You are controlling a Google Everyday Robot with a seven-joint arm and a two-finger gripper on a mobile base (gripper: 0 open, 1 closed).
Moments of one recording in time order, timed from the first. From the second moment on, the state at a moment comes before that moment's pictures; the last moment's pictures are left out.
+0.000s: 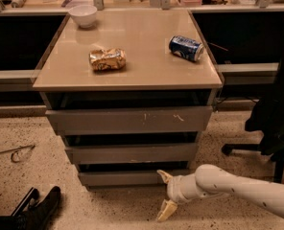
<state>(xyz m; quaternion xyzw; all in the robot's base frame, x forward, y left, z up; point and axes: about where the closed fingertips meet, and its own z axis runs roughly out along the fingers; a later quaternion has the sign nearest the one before) 0.462 -0.069 0.386 -0.63 0.68 0.23 0.30</state>
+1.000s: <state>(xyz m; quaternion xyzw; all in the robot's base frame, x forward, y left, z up) 0.496 -0.067 0.341 -0.60 0.71 0.18 0.32</state>
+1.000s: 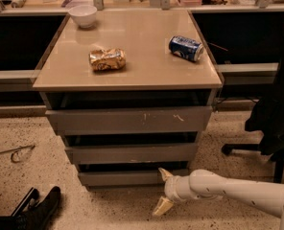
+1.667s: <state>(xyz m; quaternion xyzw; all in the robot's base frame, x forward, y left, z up) 0.537 -0.070 0.282 -0.57 0.74 0.17 0.31</state>
